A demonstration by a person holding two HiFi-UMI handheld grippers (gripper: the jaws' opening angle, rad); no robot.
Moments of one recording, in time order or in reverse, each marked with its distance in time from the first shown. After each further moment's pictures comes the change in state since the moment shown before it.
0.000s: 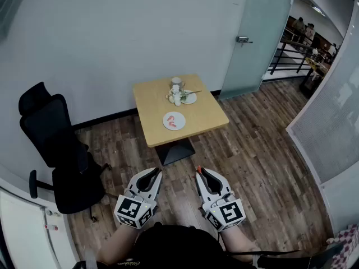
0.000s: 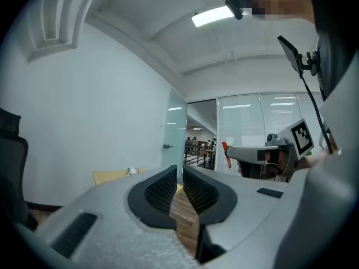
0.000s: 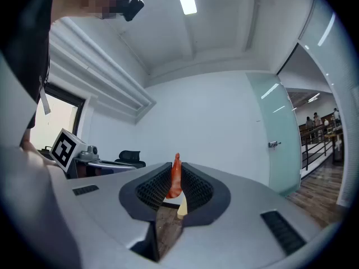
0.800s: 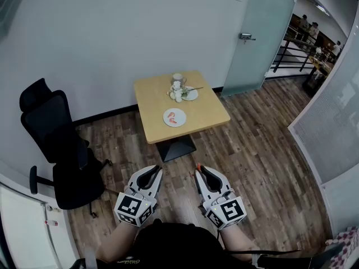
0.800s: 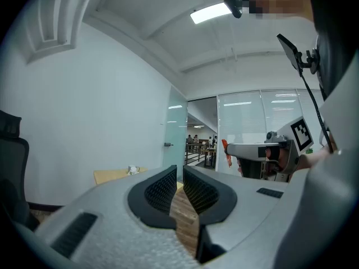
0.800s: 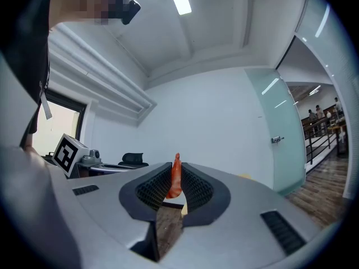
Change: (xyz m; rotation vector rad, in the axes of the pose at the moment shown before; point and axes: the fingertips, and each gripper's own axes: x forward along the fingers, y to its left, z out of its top) left arm 0.009 -0.007 -0.006 0.012 0.017 0.013; right arm -0.002 -0.009 -0.002 0.039 -0.008 0.036
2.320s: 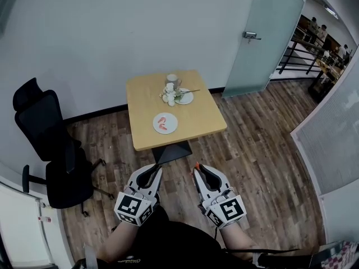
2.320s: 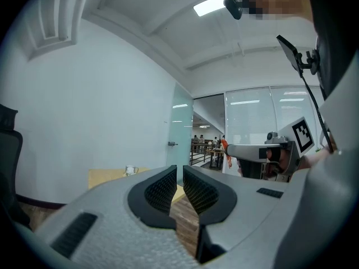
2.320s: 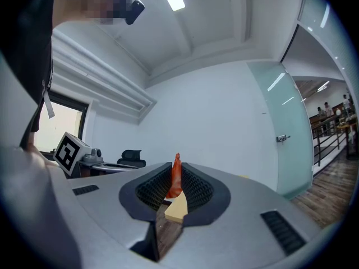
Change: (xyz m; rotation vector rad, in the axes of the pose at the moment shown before) left arm 0.115 -0.004 -0.014 -0.022 0.001 0.060; right arm 0.033 -0.112 -0.012 -0.011 0.021 0.071
